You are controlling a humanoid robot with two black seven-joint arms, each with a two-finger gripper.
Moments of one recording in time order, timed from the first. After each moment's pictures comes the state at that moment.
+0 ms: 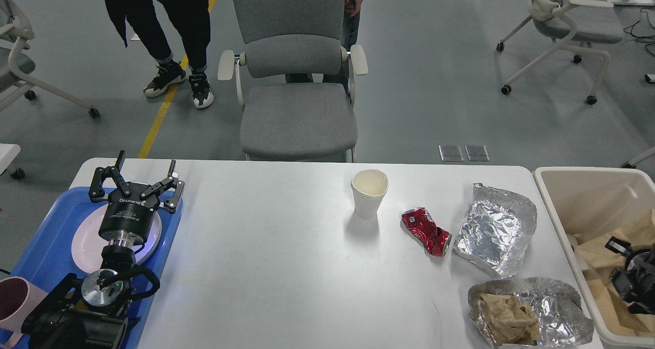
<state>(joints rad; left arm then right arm) -0.37 0.13 -1.39 -0.62 -0.13 -0.69 -0.09 0.64 -0.37 -0.87 0.05 -0.02 -0.03 -0.16</state>
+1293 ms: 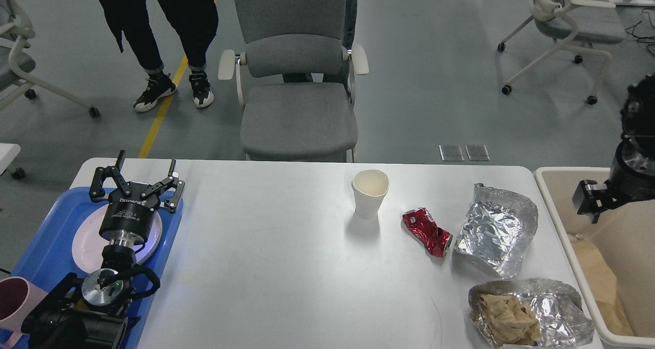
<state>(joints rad) -0.37 0.13 -1.39 -0.62 -0.13 -0.69 -0.09 2.07 -0.41 -1.43 1.37 -0.33 0.72 -0.29</state>
